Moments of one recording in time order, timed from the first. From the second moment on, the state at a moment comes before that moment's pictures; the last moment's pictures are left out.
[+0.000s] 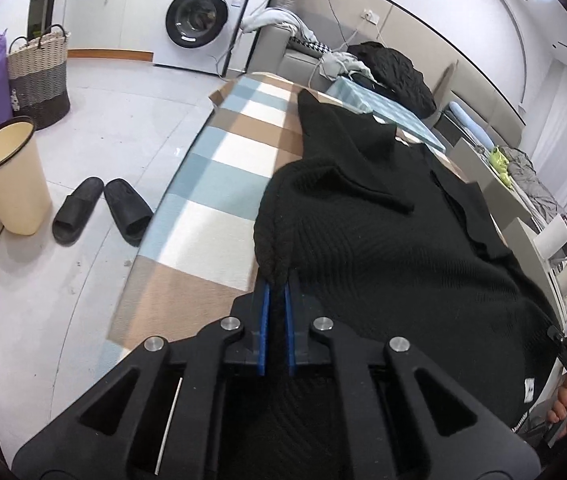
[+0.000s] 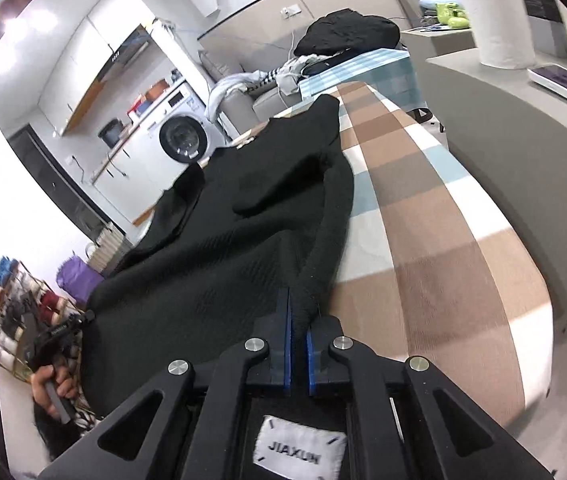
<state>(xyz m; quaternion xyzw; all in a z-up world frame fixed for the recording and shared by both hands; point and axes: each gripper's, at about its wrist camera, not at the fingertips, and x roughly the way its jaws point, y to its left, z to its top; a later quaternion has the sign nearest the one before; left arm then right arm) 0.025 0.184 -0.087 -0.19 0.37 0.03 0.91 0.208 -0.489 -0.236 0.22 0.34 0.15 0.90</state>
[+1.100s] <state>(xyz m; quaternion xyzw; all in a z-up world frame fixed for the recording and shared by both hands) -0.030 0.183 -0.023 -0.19 0.27 -0.02 0.95 0.167 -0.527 -0.211 0.29 0.13 0.21 0.92</state>
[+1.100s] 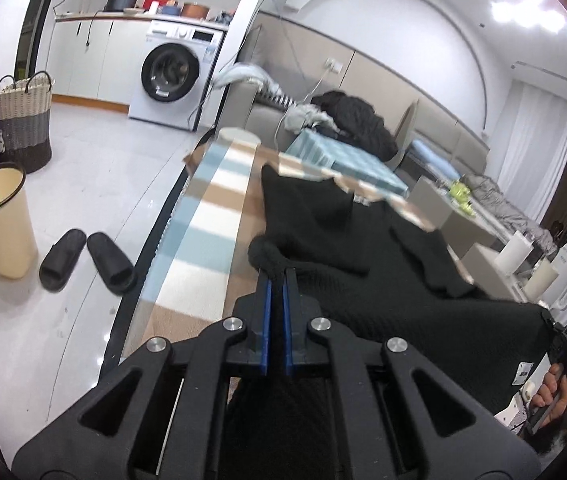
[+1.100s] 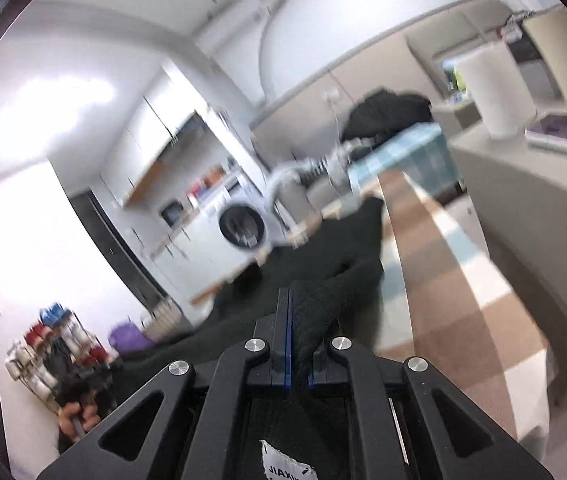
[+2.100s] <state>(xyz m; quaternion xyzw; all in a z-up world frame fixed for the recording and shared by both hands) 0.140 0.166 -0.115 -0.18 0.42 0.03 0.89 0.315 -0.514 -0.244 0.31 0.34 0.04 0.89</state>
